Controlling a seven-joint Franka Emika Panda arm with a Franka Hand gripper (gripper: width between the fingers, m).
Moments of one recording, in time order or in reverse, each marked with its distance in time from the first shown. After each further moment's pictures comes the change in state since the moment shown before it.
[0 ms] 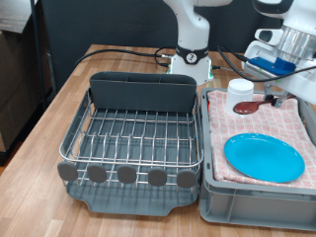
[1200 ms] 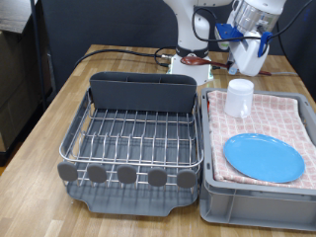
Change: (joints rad) arm -0.004 -0.313 -0.090 -0.213 0.212 -0.262 0.249
